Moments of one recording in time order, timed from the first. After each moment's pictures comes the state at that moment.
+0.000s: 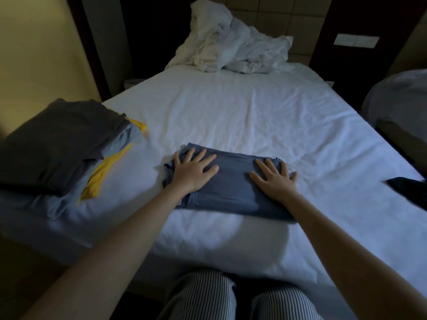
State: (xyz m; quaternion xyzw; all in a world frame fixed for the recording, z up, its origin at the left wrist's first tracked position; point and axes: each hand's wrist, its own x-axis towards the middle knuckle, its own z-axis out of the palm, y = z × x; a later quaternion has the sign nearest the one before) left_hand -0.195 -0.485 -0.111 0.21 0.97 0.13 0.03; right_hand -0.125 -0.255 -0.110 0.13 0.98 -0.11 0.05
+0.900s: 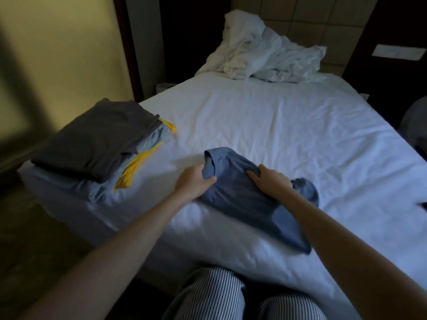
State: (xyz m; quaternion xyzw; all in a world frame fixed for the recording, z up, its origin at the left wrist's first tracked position) left_hand -0.155 -0.529 -0.097 0.05 0.94 0.34 -0.01; right_hand -0.147 -0.319 -0.084 0.06 0.99 -0.12 0.03
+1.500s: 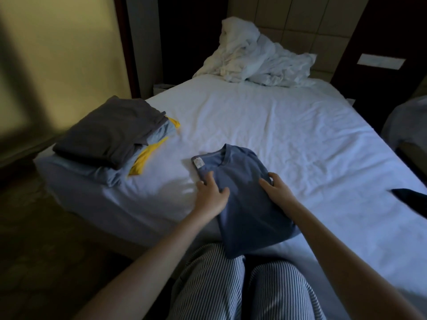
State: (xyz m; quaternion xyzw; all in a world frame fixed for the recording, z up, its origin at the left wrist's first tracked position) left_hand -0.063 -0.502 -0.107 -0.01 0.89 0.45 0.03; right_hand -0.056 -0.320 -0.085 0.14 0.90 -0.42 0.01
